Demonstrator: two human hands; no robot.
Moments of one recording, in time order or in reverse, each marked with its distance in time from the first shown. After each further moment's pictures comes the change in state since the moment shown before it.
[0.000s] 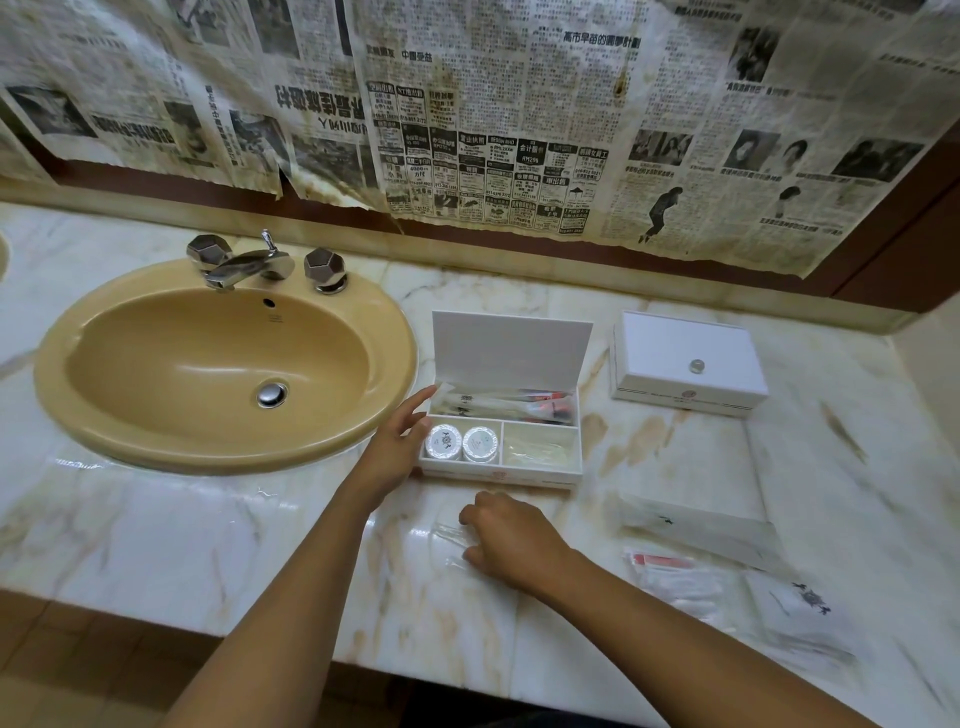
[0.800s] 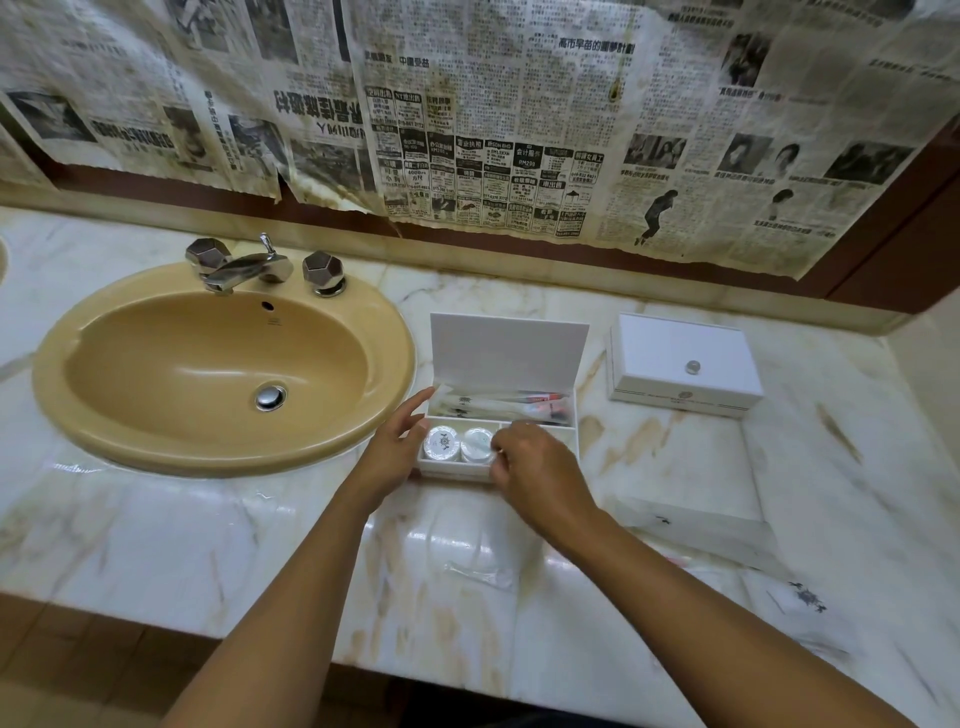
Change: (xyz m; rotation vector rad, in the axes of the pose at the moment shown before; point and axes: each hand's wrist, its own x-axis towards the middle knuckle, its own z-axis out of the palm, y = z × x) left_hand 0.003 -0.003 0.001 -0.006 0.009 0.050; right_hand 0.007 0.018 -0.050 0.146 0.477 0.115
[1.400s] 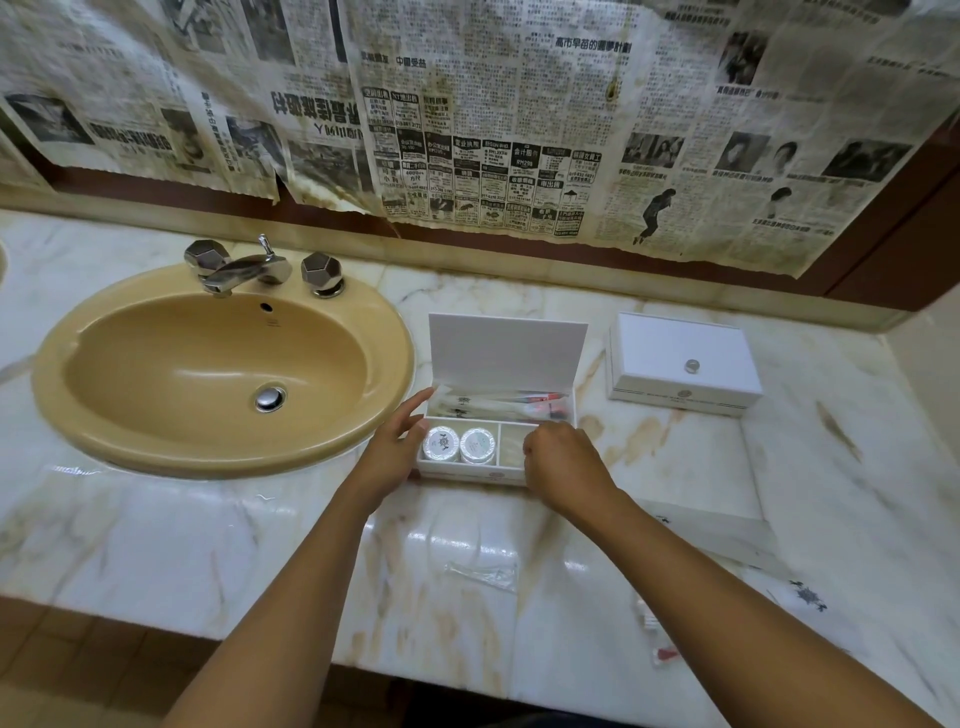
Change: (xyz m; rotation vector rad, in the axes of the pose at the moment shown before) left_hand -0.001 0.002 0.000 -0.005 -0.012 -0.020; right_hand 0.011 0.020 -0.016 -0.200 -0.275 0.198
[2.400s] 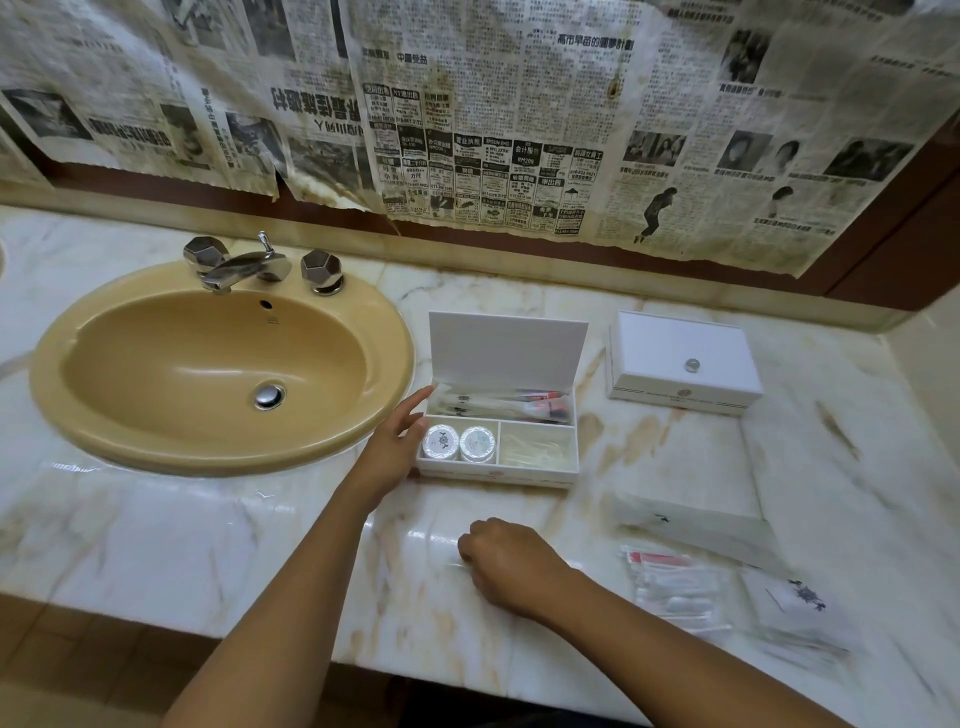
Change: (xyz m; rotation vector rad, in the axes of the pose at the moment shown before) left_hand -0.001 0.000 0.000 0.005 0.006 -0.012; right_hand -0.050 -0.032 0.070 -0.064 -0.272 -0.416
